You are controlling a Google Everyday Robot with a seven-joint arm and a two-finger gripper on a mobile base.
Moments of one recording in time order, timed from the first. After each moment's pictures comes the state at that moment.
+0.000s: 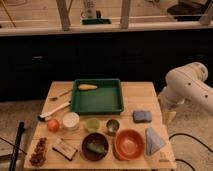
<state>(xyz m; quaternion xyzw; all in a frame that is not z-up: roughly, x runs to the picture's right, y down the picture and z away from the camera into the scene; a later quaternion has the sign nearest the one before) 0.292 0.110 0.681 -0.28 0.02 0.03 0.96</state>
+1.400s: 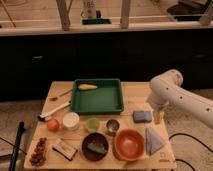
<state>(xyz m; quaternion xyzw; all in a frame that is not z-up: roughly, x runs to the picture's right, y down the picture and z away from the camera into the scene) 0.268 0.133 0.769 -0.30 0.00 -0.08 0.95</state>
